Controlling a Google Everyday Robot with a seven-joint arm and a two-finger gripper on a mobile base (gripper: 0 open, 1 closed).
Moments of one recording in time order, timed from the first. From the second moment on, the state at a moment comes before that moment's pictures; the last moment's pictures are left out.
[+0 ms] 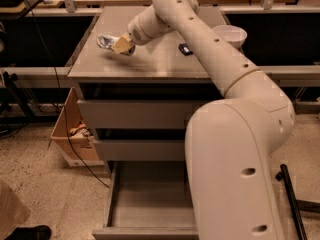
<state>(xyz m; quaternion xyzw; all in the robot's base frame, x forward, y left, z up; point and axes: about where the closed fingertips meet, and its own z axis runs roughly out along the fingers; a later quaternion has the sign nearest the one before) 0.829 0.125 0.873 -0.47 0.76 0.21 0.40</state>
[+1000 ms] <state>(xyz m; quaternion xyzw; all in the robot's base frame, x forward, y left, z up) 0.697 0.085 0.907 -0.55 0.70 0.22 0.41</state>
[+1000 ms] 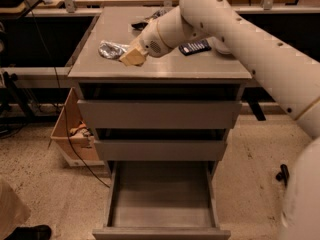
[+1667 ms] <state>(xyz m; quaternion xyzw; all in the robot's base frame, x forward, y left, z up) 0.646 0.063 0.896 -0.57 0.69 0.23 0.38</state>
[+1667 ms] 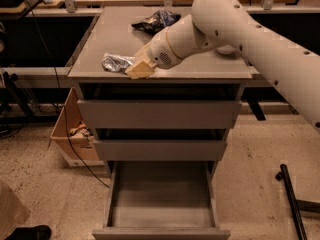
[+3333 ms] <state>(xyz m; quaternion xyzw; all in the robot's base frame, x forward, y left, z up) 0.562 -0.056 0.672 -0.66 0.68 0.24 0.21</state>
